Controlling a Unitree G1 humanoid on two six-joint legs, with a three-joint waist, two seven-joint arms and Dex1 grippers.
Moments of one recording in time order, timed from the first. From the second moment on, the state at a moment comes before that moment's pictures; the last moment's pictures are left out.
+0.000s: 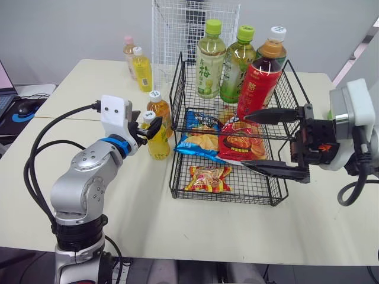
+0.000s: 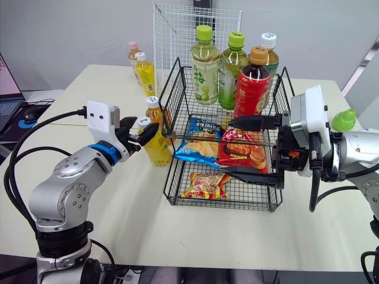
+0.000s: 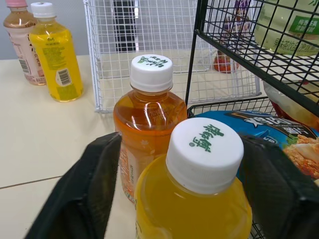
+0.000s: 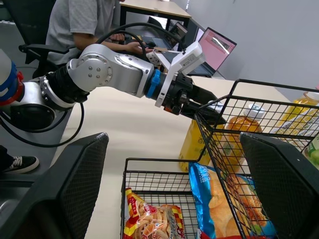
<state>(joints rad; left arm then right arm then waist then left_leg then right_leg) -0.46 0.42 0.22 -0.43 -0.41 0.89 -0.25 -0.52 -0.96 -0.18 -0.62 1.03 0.68 0.86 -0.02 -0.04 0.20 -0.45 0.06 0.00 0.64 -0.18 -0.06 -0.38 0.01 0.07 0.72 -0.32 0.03</state>
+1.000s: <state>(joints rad) -0.78 0.95 0.40 -0.18 -0.71 1.03 -0.65 -0.43 -0.95 -0.32 -0.67 0.99 0.64 0.76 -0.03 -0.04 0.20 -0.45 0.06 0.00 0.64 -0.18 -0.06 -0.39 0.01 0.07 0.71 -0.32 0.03</state>
